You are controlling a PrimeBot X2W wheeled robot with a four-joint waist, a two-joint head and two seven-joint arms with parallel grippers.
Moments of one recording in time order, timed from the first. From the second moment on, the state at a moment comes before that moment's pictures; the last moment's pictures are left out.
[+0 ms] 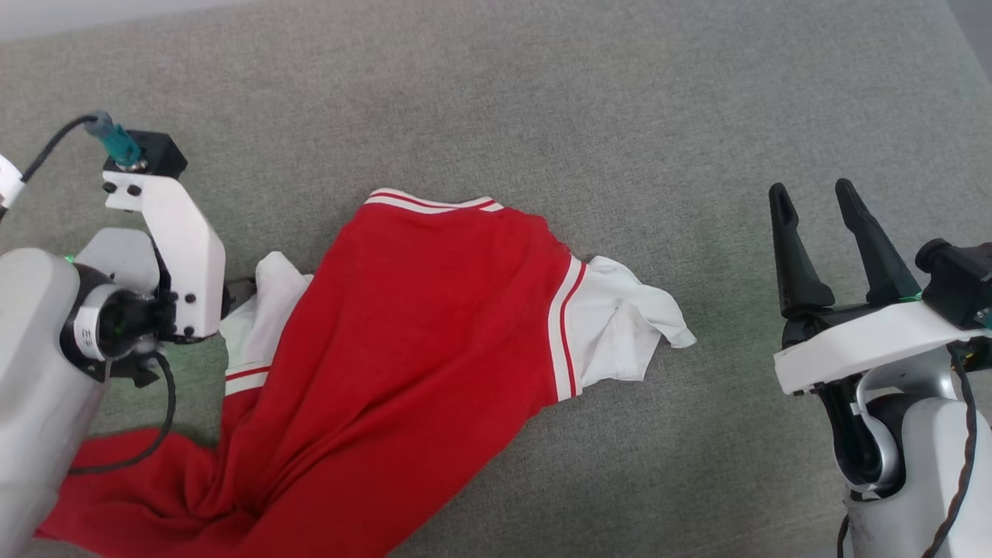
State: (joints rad) left arm -0.77 0.66 -0.59 0.35 -0.91 0.06 0.94; right arm -0.28 -0.06 -0.04 -0.01 0.29 0.13 0.05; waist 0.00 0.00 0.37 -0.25
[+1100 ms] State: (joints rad) left arm -0.83 0.70 -0.63 0.04 -0.93 0.24 1.22; right arm -0.30 -0.05 -0.04 0.01 0.30 0.13 0.04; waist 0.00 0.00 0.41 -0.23
